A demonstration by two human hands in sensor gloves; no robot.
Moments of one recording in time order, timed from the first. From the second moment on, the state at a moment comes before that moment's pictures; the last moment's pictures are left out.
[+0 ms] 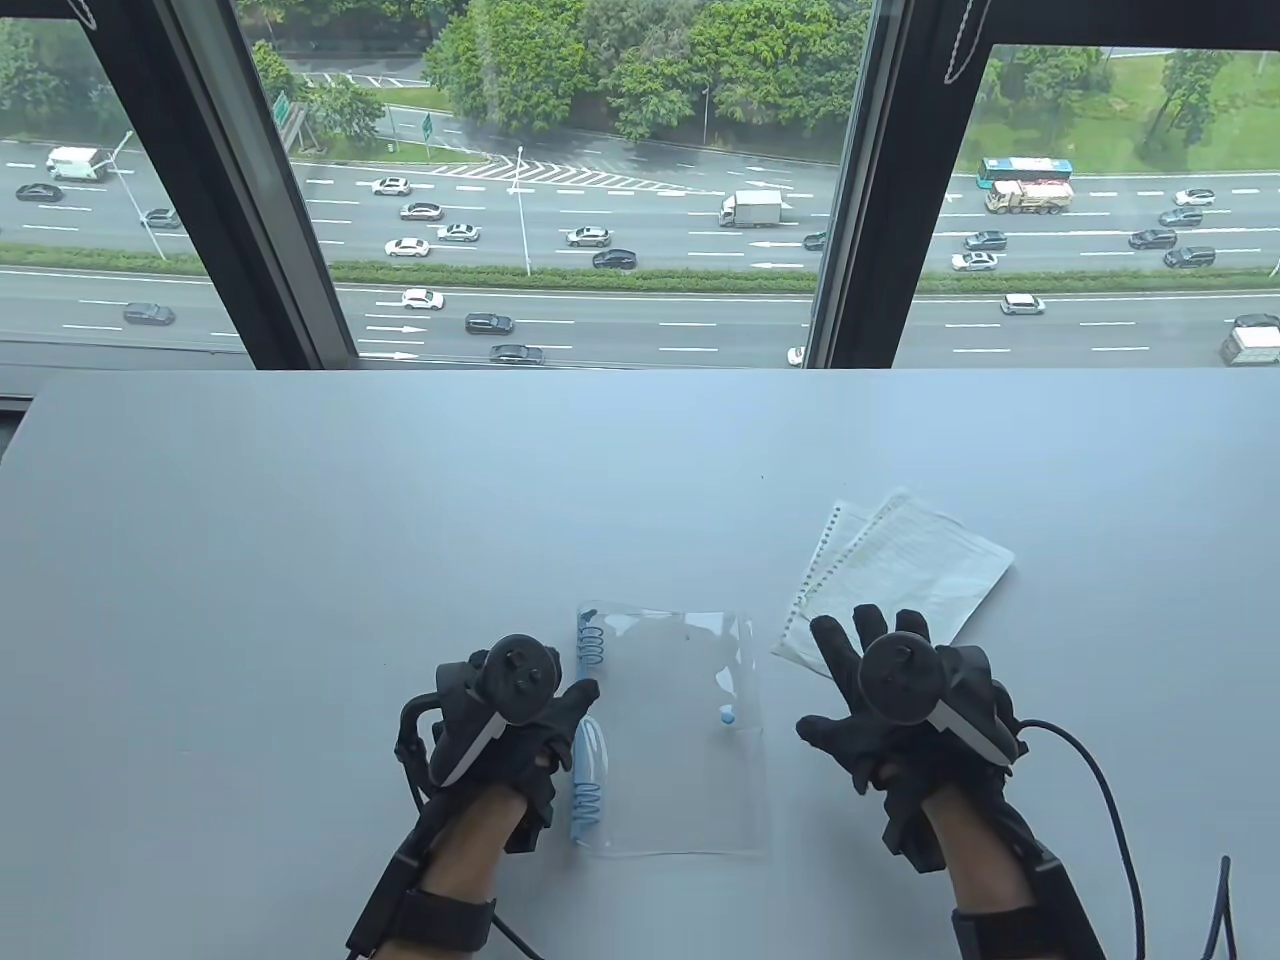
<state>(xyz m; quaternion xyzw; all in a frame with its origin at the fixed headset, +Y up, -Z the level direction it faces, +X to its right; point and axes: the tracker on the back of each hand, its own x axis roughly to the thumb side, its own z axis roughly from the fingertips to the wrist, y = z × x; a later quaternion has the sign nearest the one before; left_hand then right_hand) -0.155 -0.717 -0.314 -0.01 -0.04 0.17 0.99 0.187 -0.717 -0.317 0.10 0.08 0.98 0.15</state>
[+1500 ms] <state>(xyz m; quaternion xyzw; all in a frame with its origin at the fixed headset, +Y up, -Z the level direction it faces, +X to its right) -0.096 -0.781 -0.311 -0.27 -0.16 0.08 0.94 0.097 -0.753 -0.311 0.20 0.09 0.98 -0.01</state>
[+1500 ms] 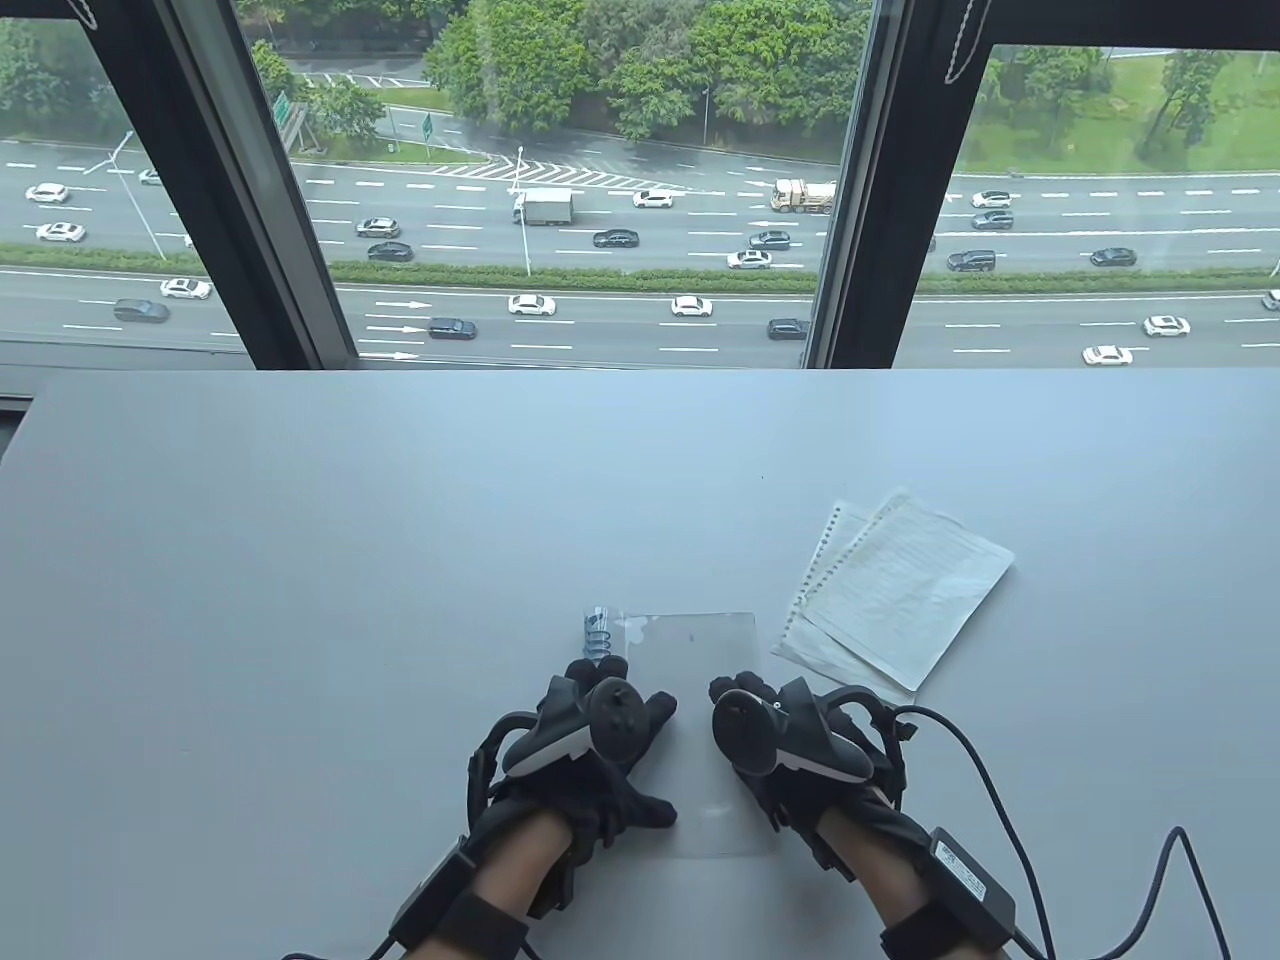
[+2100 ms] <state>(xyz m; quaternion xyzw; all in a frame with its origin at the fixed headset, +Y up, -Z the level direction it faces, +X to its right) -0.096 -0.780 -0.310 -0.28 -0.14 0.07 0.95 0.093 -0.753 -0.310 0.20 0.07 0.98 -0.01</state>
